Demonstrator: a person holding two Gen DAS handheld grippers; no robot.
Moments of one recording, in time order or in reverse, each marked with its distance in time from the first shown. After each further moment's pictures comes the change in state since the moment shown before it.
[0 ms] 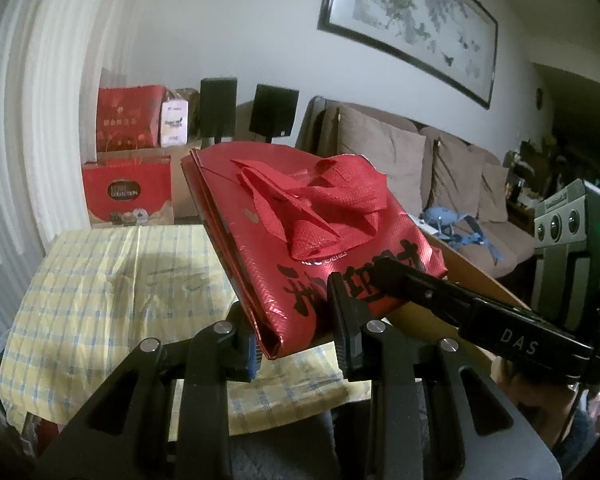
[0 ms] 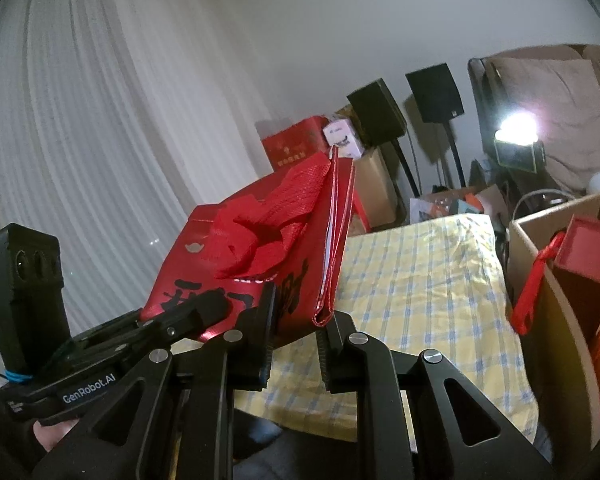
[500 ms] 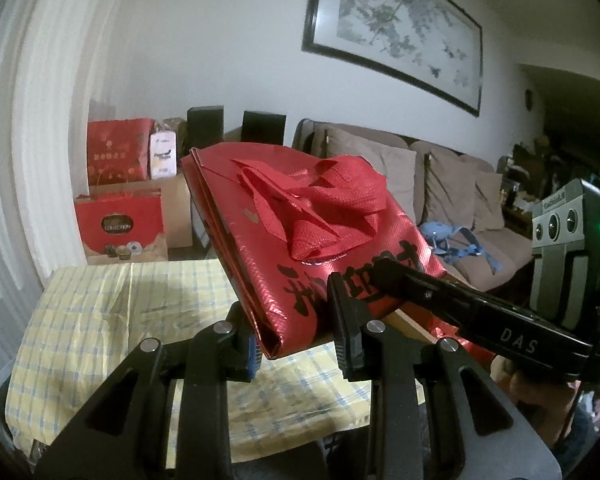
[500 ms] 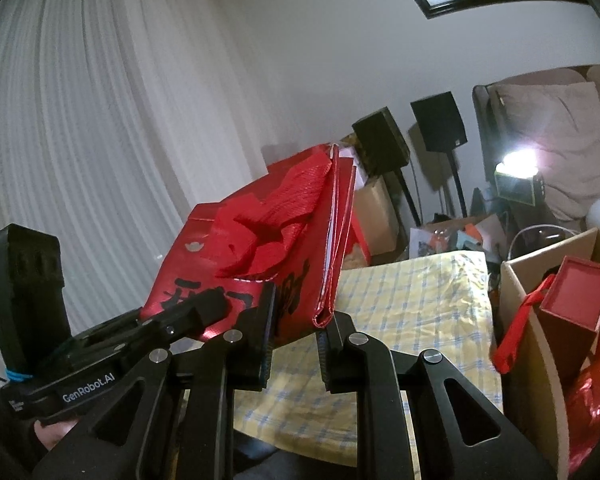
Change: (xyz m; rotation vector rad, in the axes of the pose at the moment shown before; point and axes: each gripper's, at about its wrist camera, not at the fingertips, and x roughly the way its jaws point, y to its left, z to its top) left arm -0.003 -0.026 0.025 0.052 -0.068 -0.011; right arm -0.024 -0.007 0.028 -0.027 -0.073 0.014
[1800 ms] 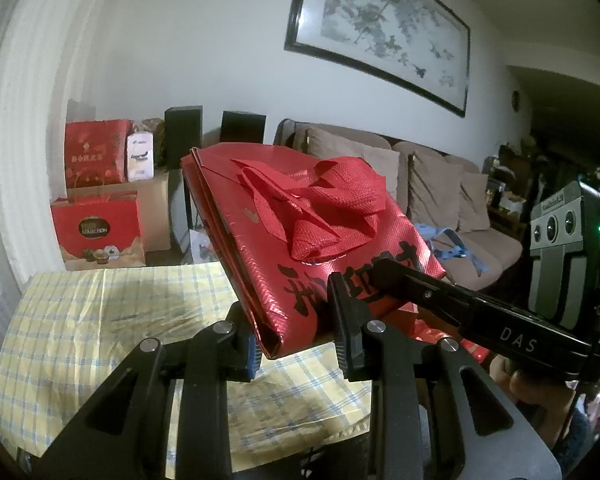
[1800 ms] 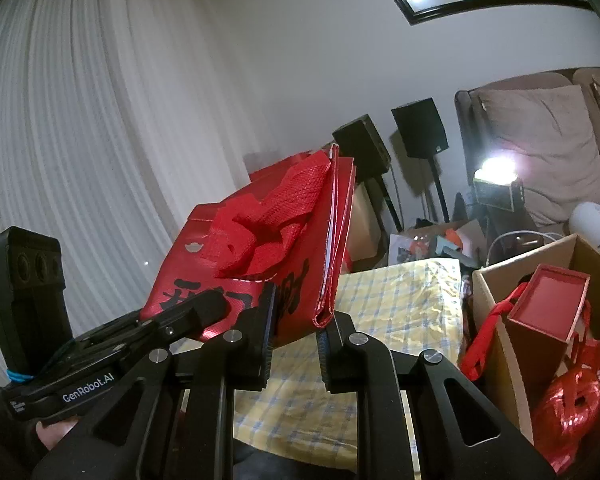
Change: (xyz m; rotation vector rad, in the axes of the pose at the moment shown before) left arm 0.018 -0.026 0.008 0.006 -0.001 -0.059; right arm -0.019 -0.020 0.013 0.011 -0.017 -0.049
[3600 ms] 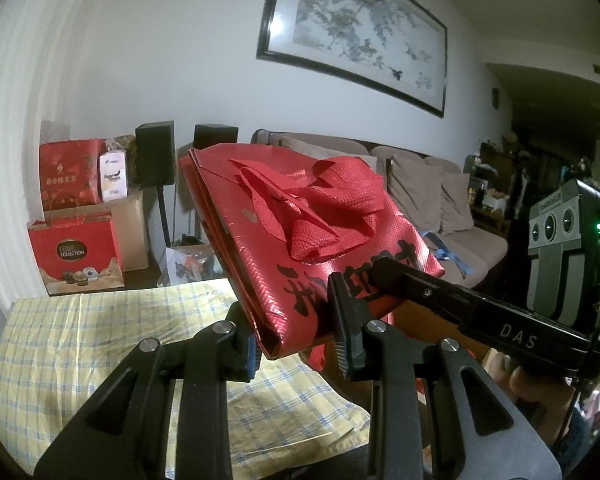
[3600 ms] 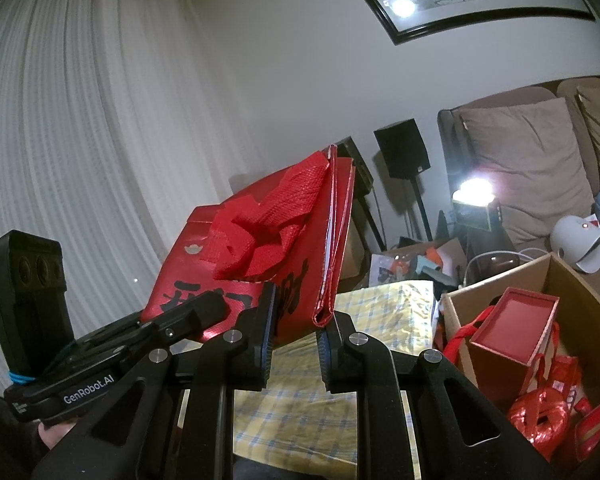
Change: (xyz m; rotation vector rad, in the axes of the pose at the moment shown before) left arm 0.012 -0.035 0.023 0.046 -0.022 -0.060; right arm -0.030 -0.018 0.023 0.002 -0.057 -0.039
